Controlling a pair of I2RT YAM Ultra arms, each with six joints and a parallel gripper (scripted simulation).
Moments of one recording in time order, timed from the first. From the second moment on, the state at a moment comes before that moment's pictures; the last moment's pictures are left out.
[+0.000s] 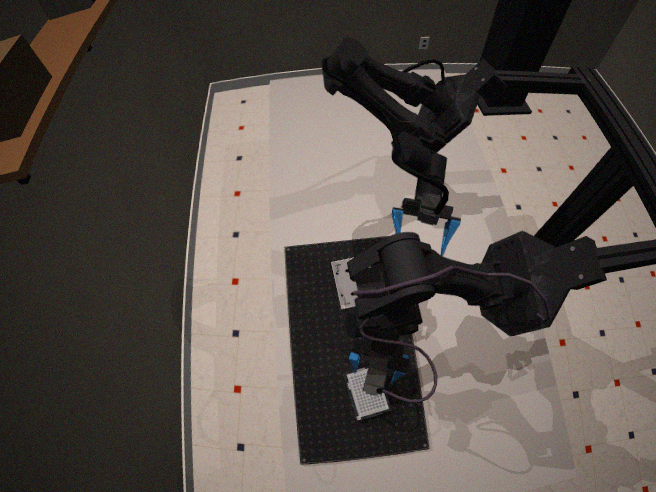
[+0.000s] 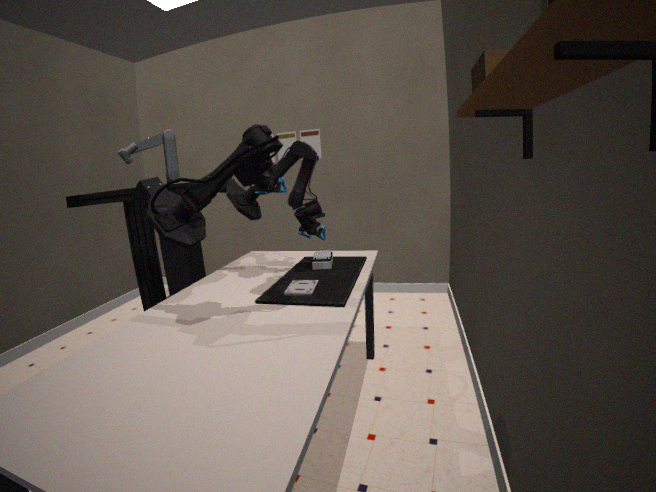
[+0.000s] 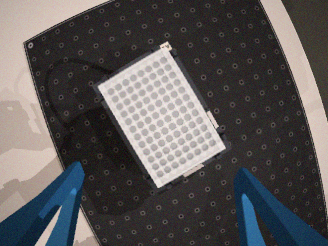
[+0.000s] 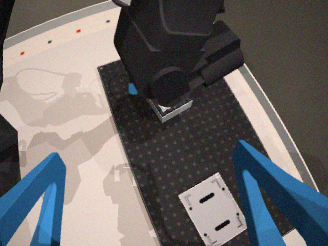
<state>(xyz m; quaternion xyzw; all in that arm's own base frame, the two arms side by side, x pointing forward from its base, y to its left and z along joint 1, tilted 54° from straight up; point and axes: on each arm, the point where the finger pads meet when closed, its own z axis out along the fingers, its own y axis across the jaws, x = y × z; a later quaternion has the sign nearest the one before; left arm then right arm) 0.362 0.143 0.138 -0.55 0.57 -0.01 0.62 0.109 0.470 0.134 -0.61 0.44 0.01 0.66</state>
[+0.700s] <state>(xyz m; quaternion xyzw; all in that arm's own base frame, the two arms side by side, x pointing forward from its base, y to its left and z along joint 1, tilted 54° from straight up) 0.383 0.155 0.138 -0.39 0.70 0.09 0.59 0.157 0.486 0.117 -0.59 0.45 0.01 0.67</state>
